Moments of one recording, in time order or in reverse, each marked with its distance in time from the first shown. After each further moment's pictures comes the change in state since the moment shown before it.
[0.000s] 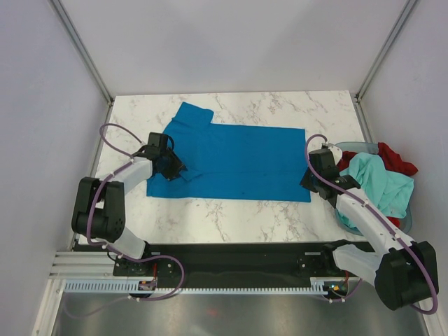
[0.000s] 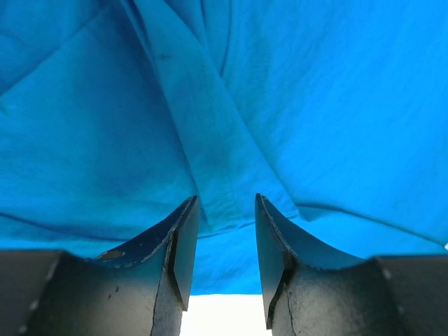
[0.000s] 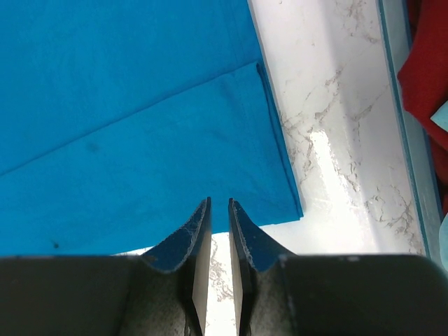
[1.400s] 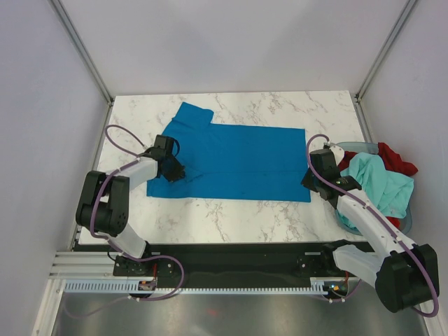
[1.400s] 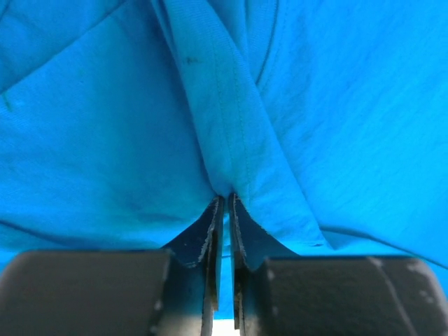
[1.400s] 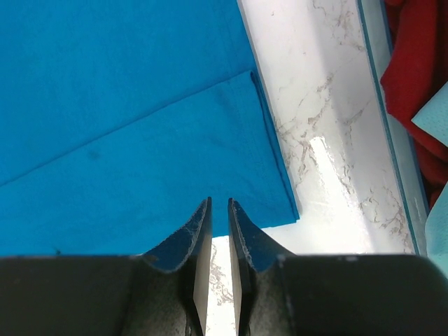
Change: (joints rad) left arm -0.040 0.060 -0.011 0.012 -0.097 -0.056; right arm 0.000 -0.018 0.000 0.000 0.027 0.008
